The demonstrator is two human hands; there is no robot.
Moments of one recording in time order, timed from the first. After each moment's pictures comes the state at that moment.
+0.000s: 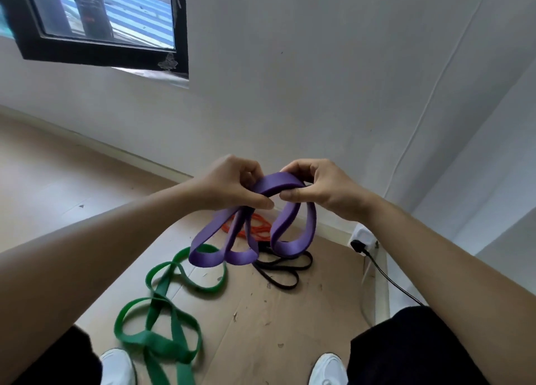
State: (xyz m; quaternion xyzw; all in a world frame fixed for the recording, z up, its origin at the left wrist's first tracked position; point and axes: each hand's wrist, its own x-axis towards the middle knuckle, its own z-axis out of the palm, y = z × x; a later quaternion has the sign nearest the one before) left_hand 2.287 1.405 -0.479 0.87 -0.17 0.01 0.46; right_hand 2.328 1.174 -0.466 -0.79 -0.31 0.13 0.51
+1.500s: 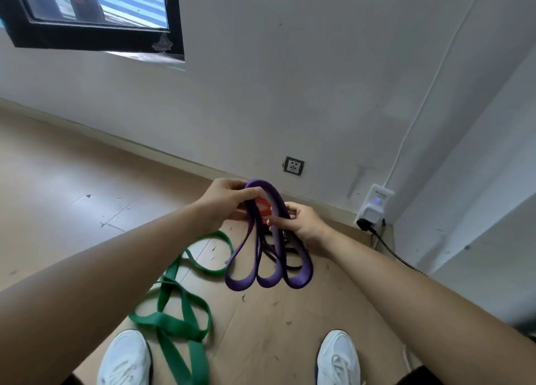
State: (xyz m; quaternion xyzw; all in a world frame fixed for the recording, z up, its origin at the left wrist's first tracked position) left_hand 2.296 1.392 -0.571 0.71 0.07 -0.07 0.69; right_hand 2.318 1.184 -0.613 -0.74 -0.09 0.21 0.64
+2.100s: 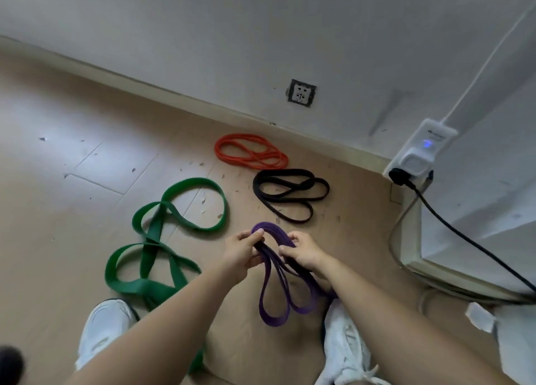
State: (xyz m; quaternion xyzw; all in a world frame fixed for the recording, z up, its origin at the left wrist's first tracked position) left_hand 2.295 1.326 -0.847 0.53 0.36 -0.19 0.75; right_hand 2.328 1.152 -0.854 -0.82 0.08 0.34 0.46
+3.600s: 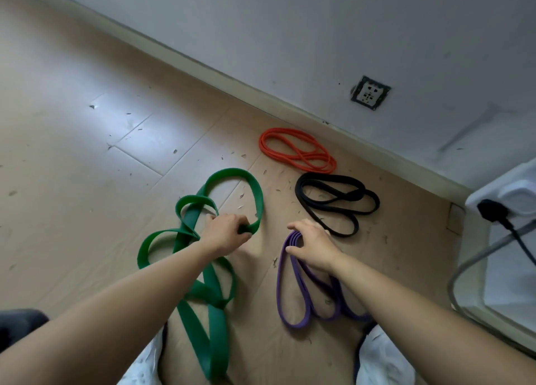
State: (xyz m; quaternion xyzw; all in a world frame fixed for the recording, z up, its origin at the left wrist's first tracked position) left_hand 2.324 1.471 -0.891 0.96 0.06 -0.16 0.22; right_hand 2.366 1.236 -0.854 -0.94 -0.18 0.26 0.16
